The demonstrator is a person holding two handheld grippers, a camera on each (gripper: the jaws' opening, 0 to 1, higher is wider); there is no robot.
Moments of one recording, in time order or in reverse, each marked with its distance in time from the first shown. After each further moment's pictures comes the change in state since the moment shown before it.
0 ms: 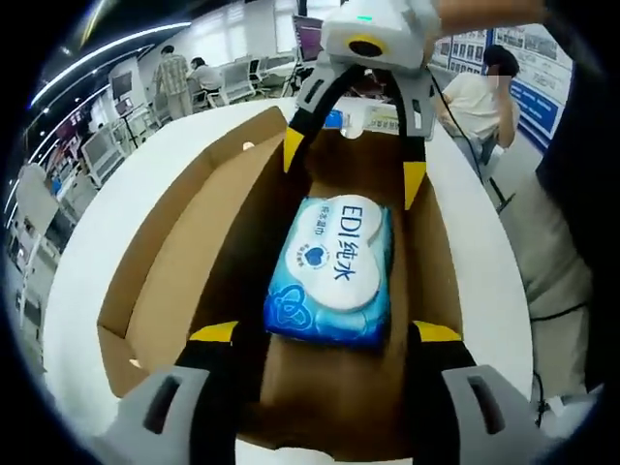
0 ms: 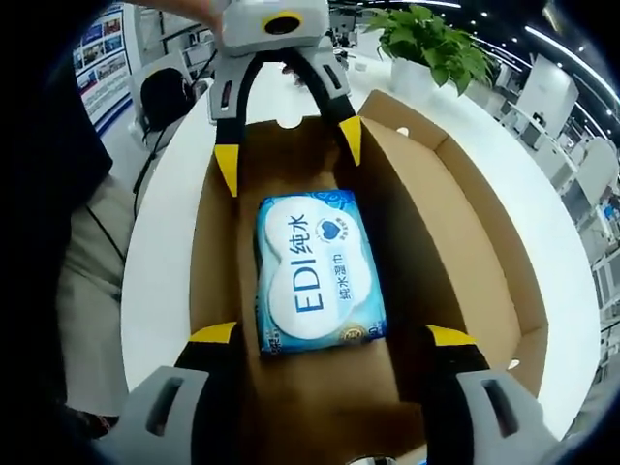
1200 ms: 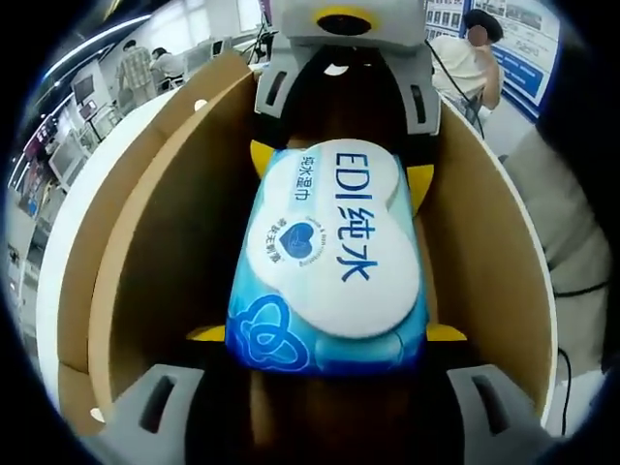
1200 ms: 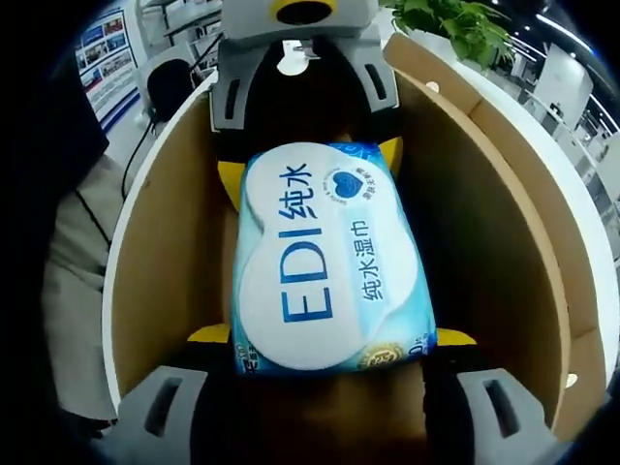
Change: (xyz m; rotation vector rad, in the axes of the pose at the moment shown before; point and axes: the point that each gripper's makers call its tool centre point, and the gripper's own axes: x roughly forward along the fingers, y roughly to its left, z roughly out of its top) left arm 0.057 -0.004 -0.020 0.085 0.143 -0.100; right arm 0.053 0.008 -0.017 -0.007 0.027 0.077
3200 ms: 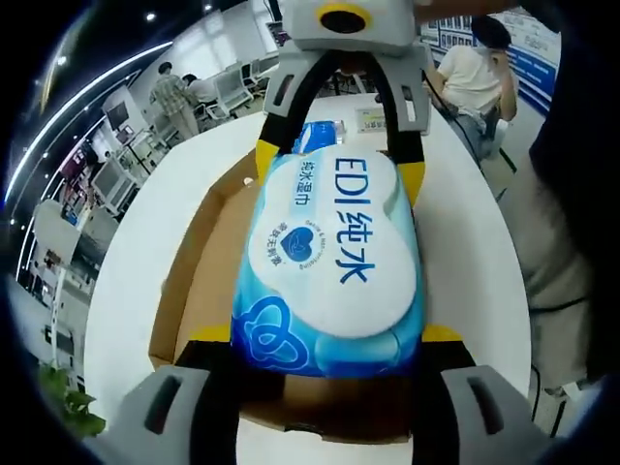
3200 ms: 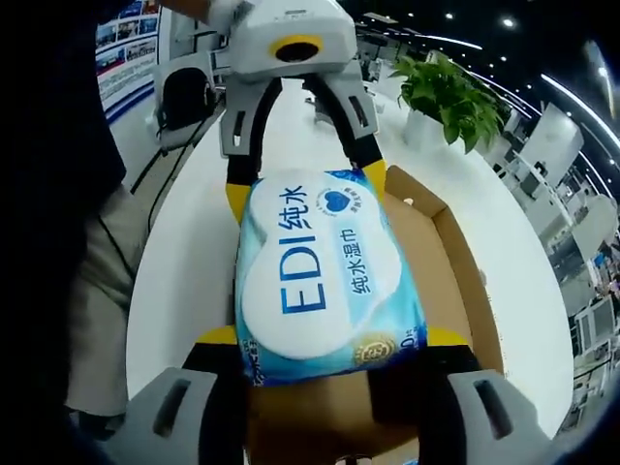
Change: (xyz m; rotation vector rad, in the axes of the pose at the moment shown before) left arm -0.108 -0.022 0.048 0.032 -0.095 0.227; right arm -0.108 0.013 0.068 -0.152 -0.167 -0.147
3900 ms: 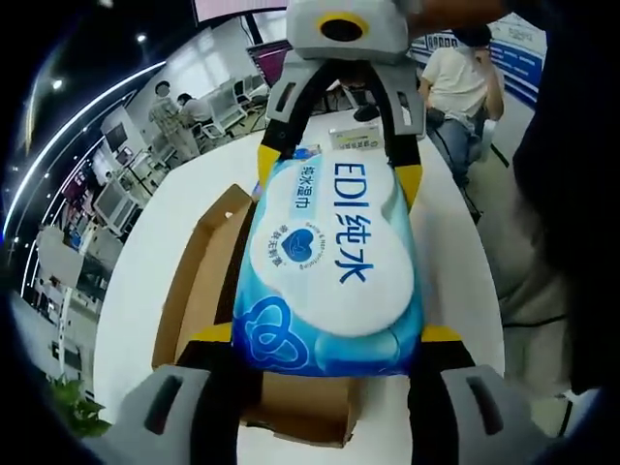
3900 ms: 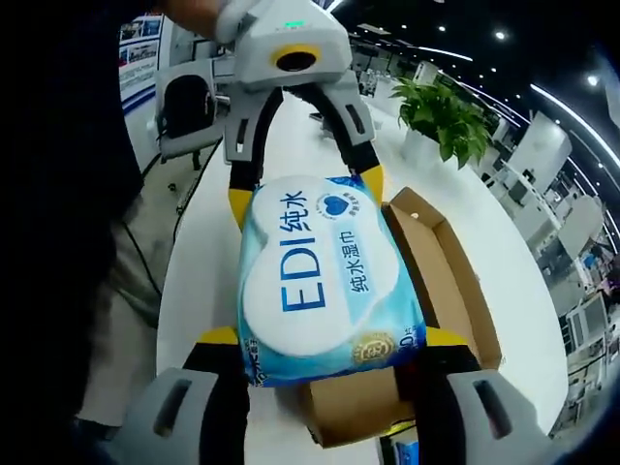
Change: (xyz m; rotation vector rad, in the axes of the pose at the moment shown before) left arm -0.020 -0.053 0.026 0.050 -0.045 0.010; right arm -0.037 0.052 0.003 0.008 -0.039 -0.050
